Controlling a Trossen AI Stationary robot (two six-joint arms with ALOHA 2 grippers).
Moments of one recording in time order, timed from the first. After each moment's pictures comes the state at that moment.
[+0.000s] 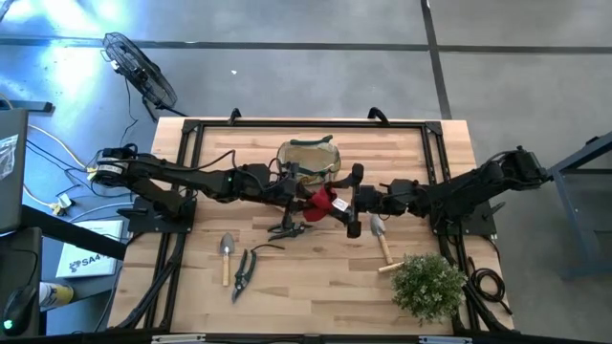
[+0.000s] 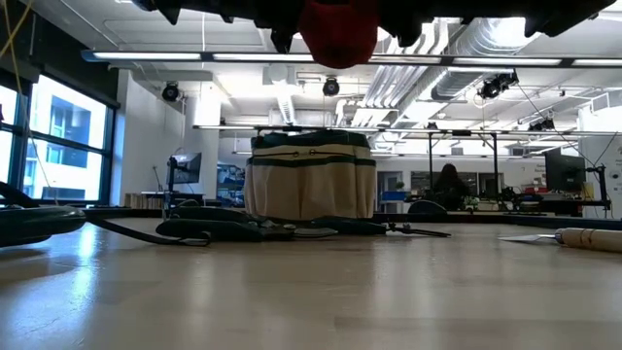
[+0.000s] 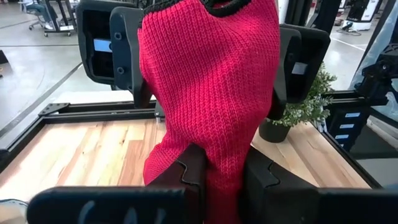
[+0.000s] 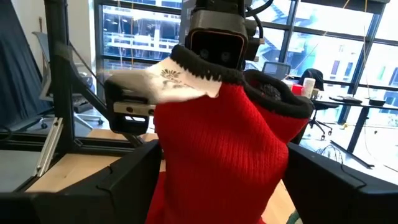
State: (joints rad) left arm -0.05 1.44 0.94 0.39 0.05 0.02; right arm 0.17 1.35 0.64 0.82 0.22 -0.12
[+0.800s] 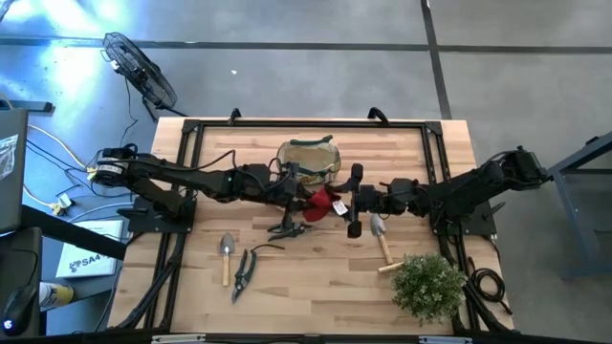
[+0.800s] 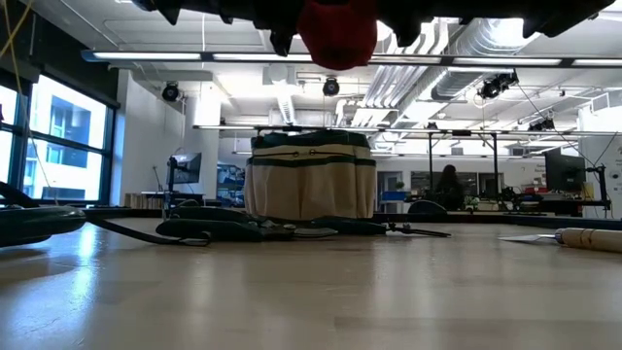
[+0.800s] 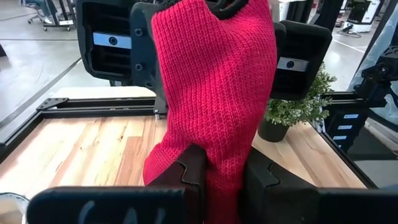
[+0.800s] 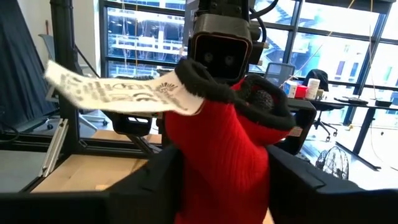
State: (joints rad) left arm -0.05 1.44 0.94 0.39 0.04 0.00; right arm 0.16 1.35 0.64 0.82 0.20 -0.11
